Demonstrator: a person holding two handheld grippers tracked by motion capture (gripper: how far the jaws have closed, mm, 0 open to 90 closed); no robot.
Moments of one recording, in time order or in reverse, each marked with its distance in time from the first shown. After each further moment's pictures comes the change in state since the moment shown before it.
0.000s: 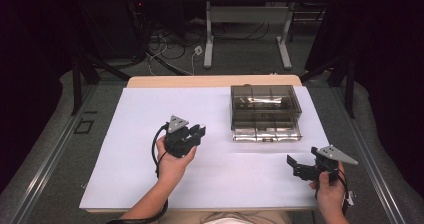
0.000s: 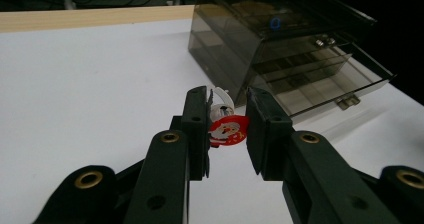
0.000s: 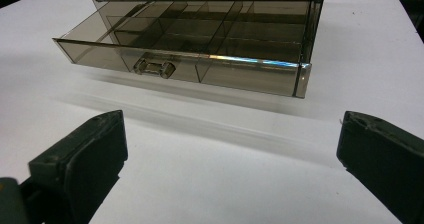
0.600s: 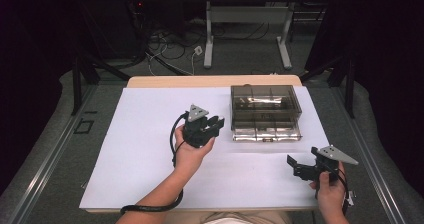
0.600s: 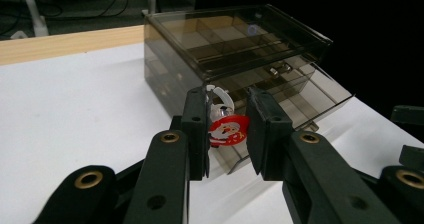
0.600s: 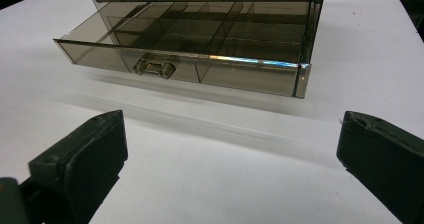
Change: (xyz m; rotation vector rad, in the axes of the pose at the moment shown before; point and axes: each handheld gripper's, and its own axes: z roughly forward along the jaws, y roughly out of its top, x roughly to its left) left arm -0.035 0.032 0.027 -0.013 -0.070 0.043; right arm 0.000 0.000 -0.001 0.005 0.001 0.003
